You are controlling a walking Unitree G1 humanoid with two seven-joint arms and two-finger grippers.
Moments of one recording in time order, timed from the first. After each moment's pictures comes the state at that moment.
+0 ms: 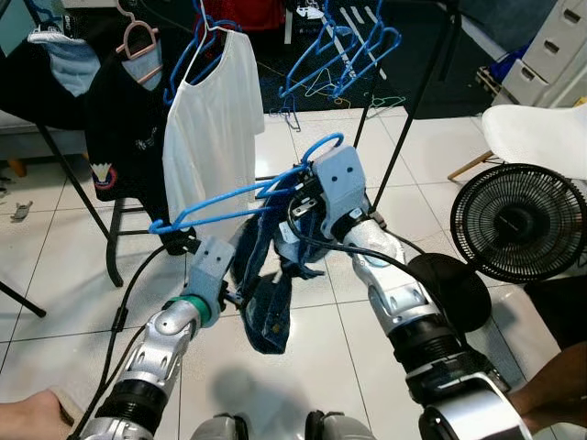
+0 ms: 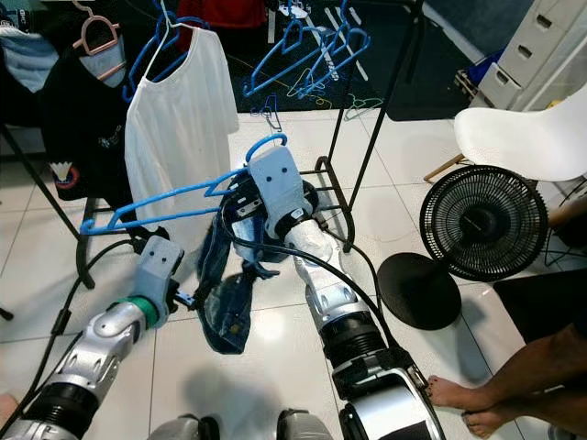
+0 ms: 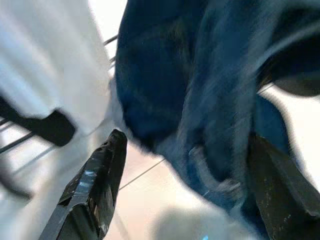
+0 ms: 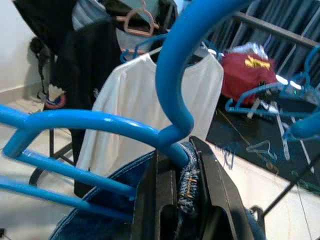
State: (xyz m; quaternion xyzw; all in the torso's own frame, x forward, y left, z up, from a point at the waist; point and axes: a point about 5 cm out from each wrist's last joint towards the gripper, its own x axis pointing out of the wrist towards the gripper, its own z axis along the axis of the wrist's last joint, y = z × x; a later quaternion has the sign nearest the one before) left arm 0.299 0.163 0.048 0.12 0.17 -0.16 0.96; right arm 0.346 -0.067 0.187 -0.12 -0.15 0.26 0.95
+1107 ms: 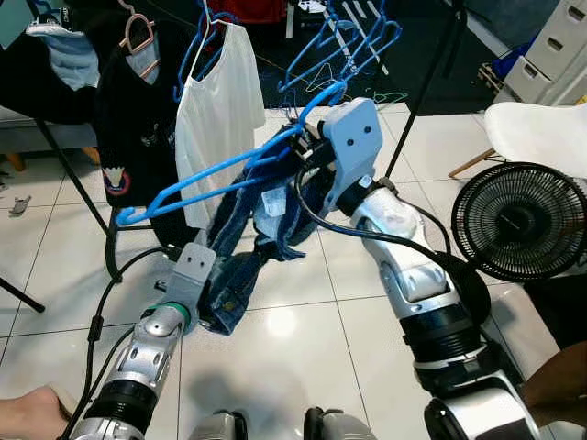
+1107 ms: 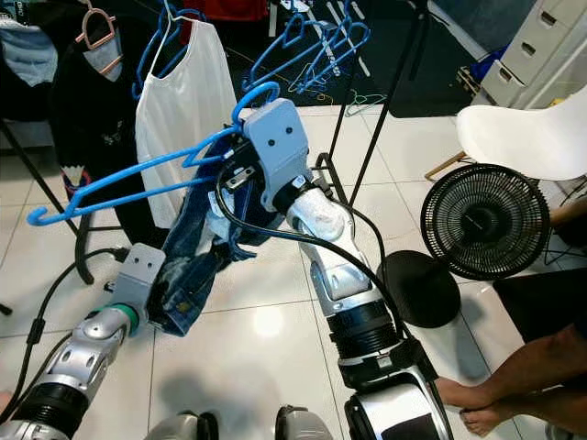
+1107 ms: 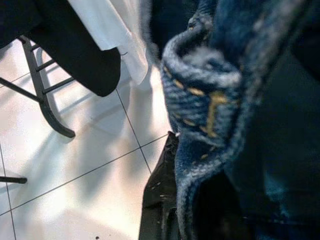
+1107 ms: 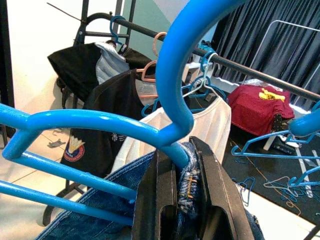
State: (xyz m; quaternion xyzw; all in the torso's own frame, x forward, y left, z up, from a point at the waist) left arm 0.297 0.182 0.034 0.16 0.24 -0.05 0.96; right arm 0.337 -0.062 0.236 -0.10 -0.20 0.29 0.93
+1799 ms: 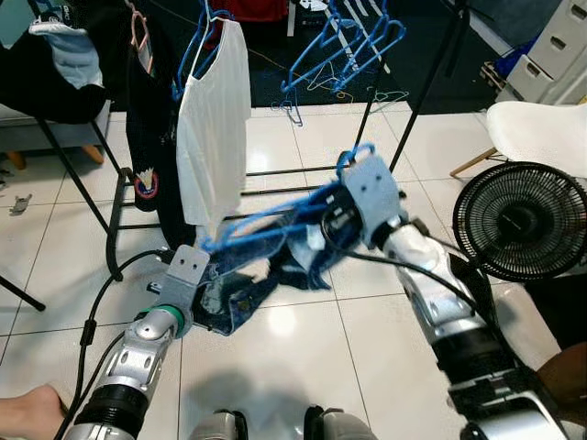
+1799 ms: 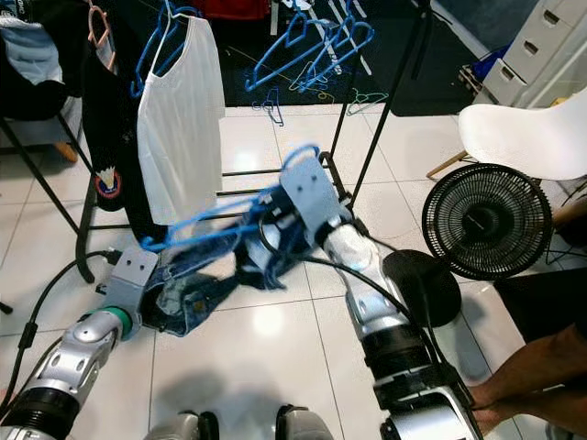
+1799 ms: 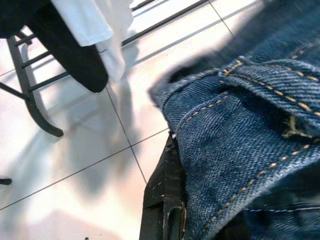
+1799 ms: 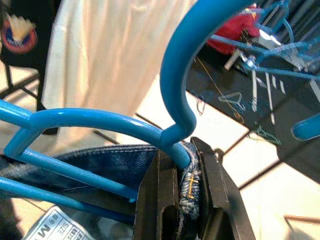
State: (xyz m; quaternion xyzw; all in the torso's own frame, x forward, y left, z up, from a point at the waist) left arm 0.293 0.189 0.035 0.13 0.24 -0.07 0.96; right arm 0.343 -0.125 0.160 -0.22 -0.05 0.19 0.96
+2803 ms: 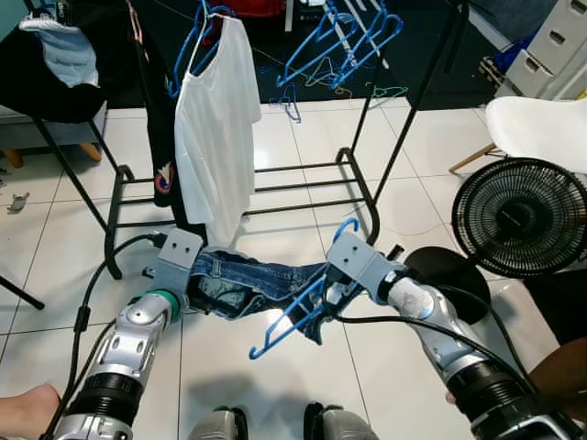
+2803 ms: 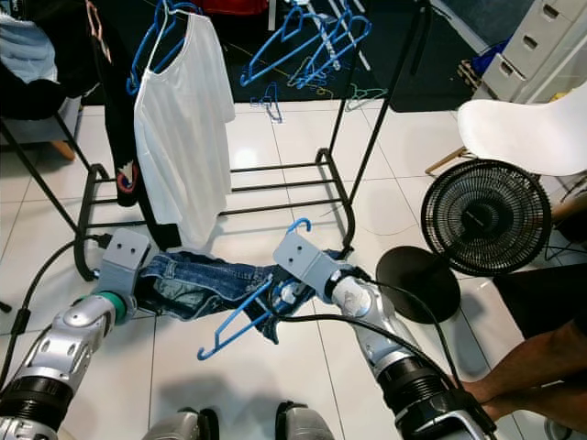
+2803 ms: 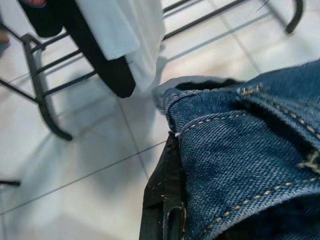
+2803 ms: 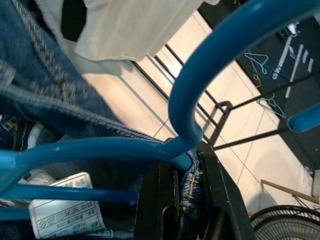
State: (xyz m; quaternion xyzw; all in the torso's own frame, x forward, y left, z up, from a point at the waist) left arm 0.305 0.200 0.053 0.13 0.23 -0.05 0.96; right arm 0.320 -0.142 0.089 -0.37 0.07 0.23 0.90
